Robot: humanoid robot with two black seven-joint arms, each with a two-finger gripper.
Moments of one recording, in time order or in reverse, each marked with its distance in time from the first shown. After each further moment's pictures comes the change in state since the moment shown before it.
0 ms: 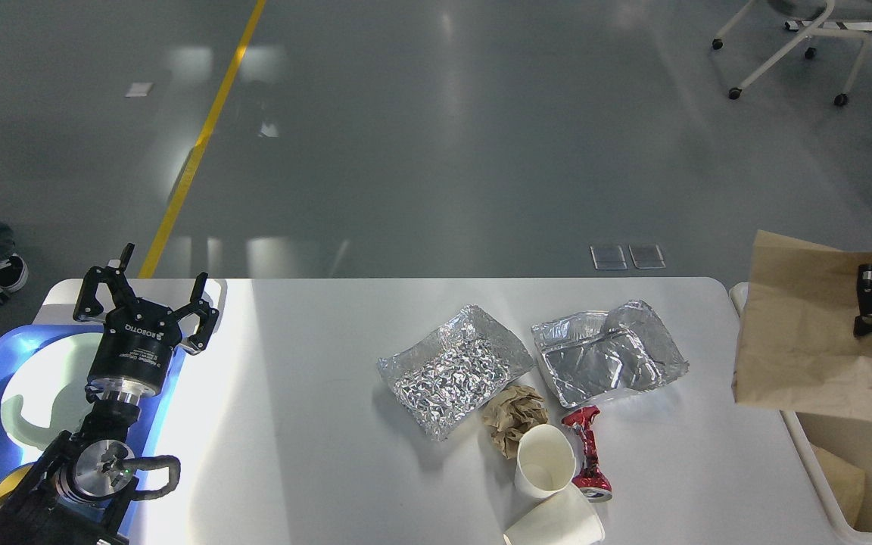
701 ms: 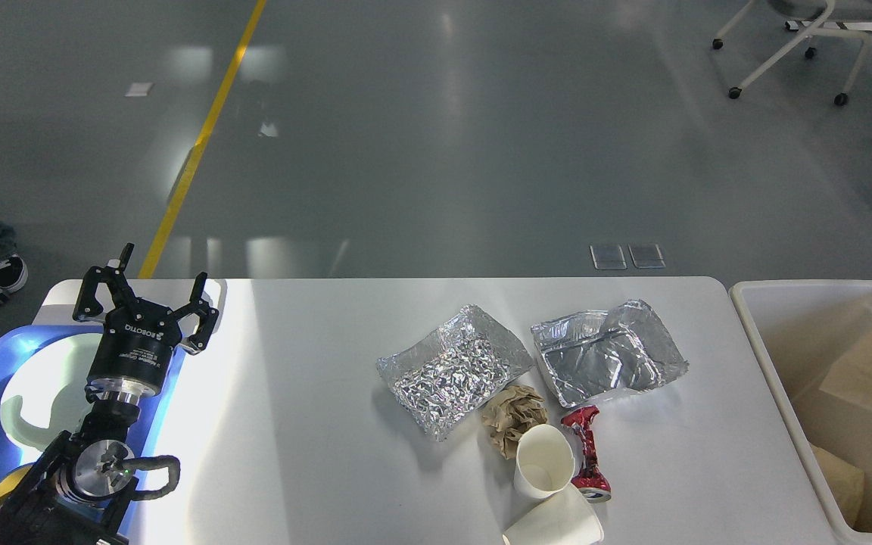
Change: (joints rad) left arm 0.000 0.000 0.000 0.000 0.000 0.000 -0.001; right arm -1.198 0.023 0.793 -0.788 0.062 -0.569 -0.004
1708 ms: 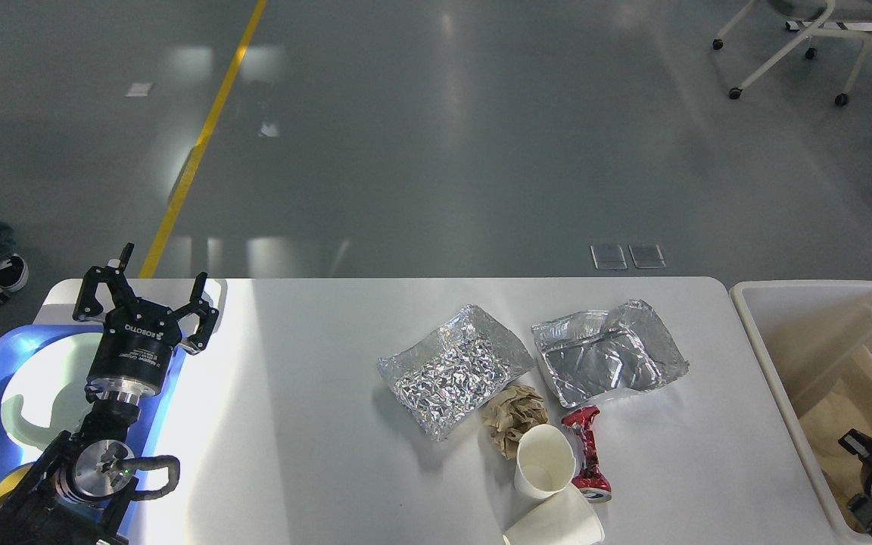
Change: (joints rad) left arm 0.000 0.000 0.000 0.000 0.000 0.000 0.000; right arm -0.356 0.380 0.164 -0.353 0.035 -0.200 -0.087
